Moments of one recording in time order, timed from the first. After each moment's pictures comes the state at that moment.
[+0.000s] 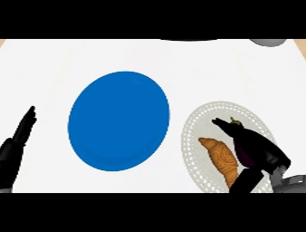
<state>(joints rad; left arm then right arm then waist) 0.09 0.39 -0.01 -1.49 -0.08 0.12 -0.13 -0.10 -0.42 0.32 -1.65 0.41 0.43 0.37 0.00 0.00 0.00</state>
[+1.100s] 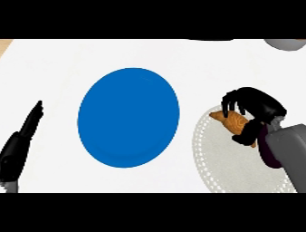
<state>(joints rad) 0.05 0.32 0.04 -1.48 -0.16 0.04 -0.14 -0.45 -0.42 0.22 -1.26 0.64 0.44 0.02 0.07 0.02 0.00</state>
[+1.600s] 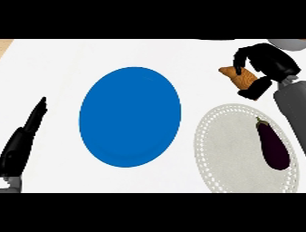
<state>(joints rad) 0.01 0.32 0.03 -1.46 -0.16 0.03 -0.14 -0.78 -0.47 0.14 -0.87 0.75 0.18 -0.25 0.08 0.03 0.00</state>
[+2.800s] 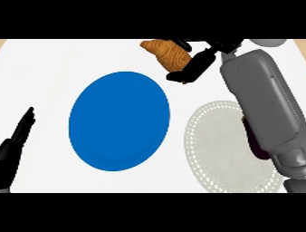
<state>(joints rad) 0.09 0.32 0.10 -1.48 -0.16 0.02 -0.14 -1.04 -0.19 0.07 -1.02 0.53 0.30 -0.39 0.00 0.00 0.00</state>
